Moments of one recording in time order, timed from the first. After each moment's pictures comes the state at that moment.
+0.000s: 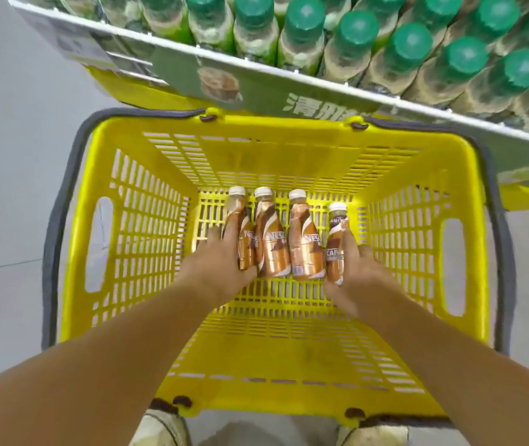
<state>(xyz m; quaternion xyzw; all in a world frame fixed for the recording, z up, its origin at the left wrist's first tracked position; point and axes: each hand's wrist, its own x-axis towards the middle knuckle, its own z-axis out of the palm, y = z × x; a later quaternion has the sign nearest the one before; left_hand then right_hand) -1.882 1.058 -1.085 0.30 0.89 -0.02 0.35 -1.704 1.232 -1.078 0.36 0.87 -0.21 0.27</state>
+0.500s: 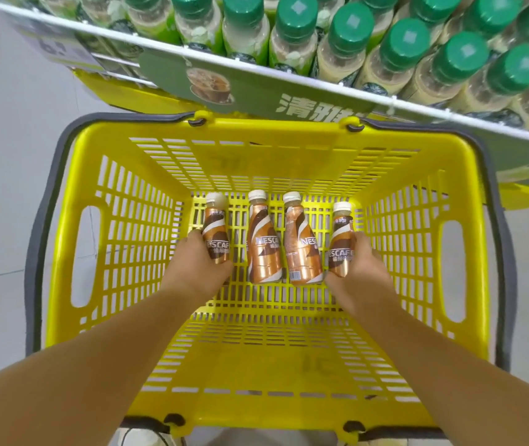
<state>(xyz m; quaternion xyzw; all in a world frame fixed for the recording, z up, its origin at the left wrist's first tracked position) -1.896 1.045 -1.097 0.10 0.91 0.17 0.36 -1.702 1.232 -1.102 0.51 0.78 -0.36 0.09</state>
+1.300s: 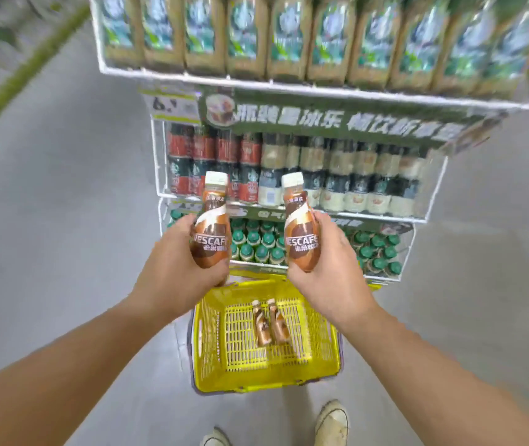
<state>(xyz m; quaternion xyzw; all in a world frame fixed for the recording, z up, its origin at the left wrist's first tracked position) -1.957 1.067 -0.485 0.32 0.85 0.36 0.22 -1.774 1.229 -0.497 0.38 0.81 -0.41 -0.16</state>
